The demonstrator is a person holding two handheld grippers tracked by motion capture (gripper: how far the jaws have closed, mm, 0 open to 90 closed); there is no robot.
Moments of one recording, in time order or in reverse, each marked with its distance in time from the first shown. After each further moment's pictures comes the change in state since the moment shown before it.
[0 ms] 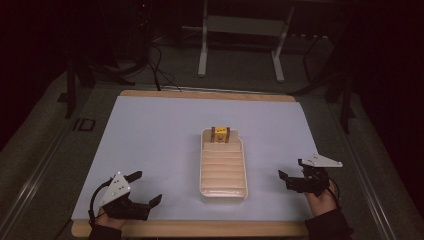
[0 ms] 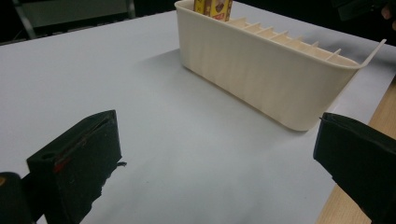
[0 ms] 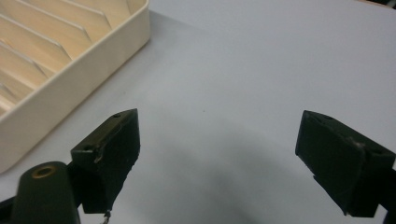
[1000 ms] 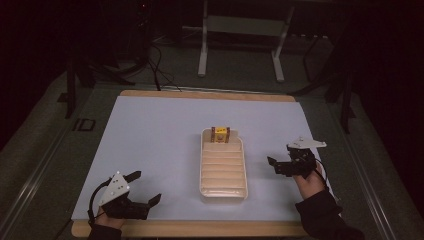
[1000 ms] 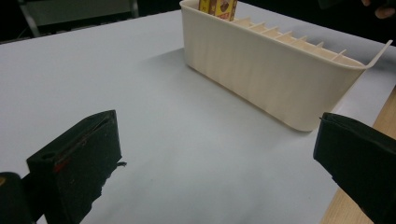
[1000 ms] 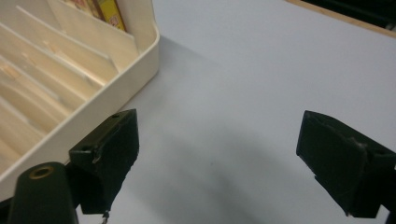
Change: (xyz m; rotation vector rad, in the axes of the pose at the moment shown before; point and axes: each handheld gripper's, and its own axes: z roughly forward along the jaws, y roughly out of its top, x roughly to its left) left arm 0.002 -0.001 -0.001 -0.001 0.012 -0.010; right arm 0.004 0.044 0.029 0.012 0.034 -0.055
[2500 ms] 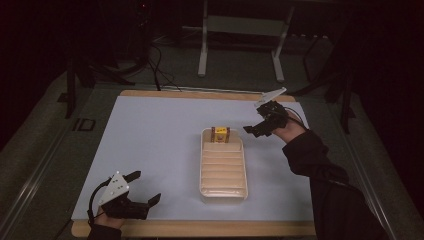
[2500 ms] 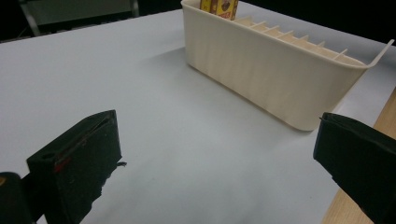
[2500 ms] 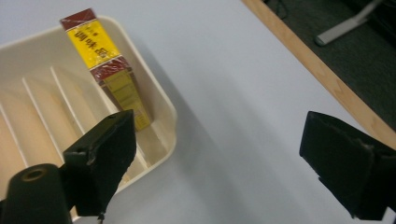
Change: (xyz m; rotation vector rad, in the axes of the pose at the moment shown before) left arm 0.001 -0.001 0.000 0.001 0.000 -0.004; right arm -0.002 0.140 0.061 0.131 0.210 -0.334
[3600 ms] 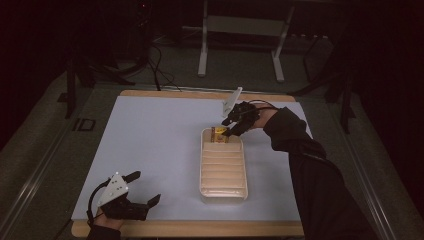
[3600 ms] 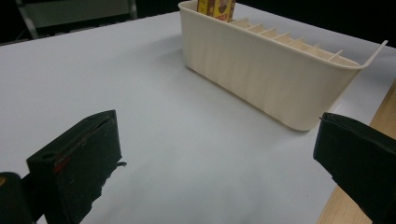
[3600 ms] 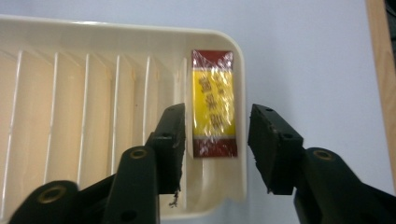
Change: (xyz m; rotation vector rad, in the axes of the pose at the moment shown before) left arm -0.001 0.000 -0.002 -0.005 -0.007 0.007; right arm 0.034 0.062 0.046 0.143 0.321 -0.512
